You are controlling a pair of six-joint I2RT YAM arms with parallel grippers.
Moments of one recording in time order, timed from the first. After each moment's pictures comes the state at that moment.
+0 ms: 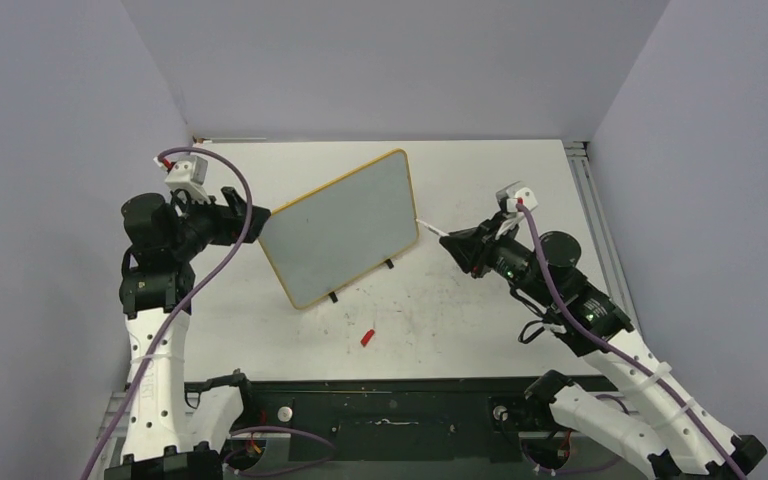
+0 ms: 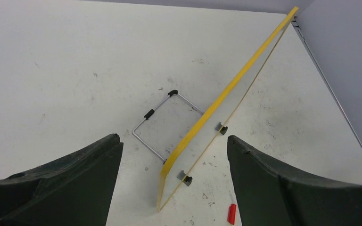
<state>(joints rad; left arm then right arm) 0.16 0.90 1.07 -0.46 0.54 -0.21 0.62 0.76 0.91 -0.26 -0.13 0.26</state>
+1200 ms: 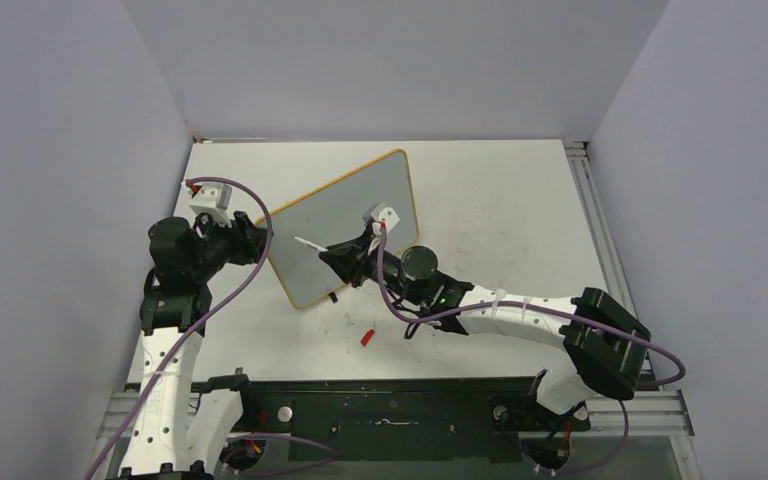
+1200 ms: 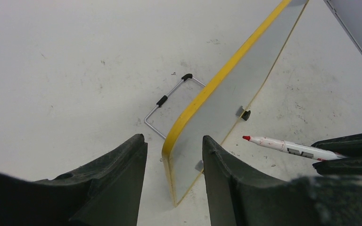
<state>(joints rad) 0.08 0.79 0.83 -0.35 0.46 -0.13 1.04 1.49 0.86 0.70 0.00 0.29</state>
